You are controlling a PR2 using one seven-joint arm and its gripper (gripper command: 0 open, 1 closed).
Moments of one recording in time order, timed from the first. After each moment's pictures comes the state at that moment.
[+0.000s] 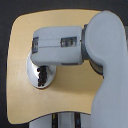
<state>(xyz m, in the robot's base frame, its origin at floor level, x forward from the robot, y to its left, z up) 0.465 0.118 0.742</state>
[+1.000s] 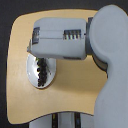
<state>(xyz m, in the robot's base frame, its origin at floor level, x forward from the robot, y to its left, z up) 0.481 0.109 0.793</state>
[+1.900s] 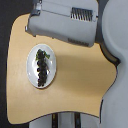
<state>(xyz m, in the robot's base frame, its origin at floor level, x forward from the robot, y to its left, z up) 0.515 0.080 0.915</state>
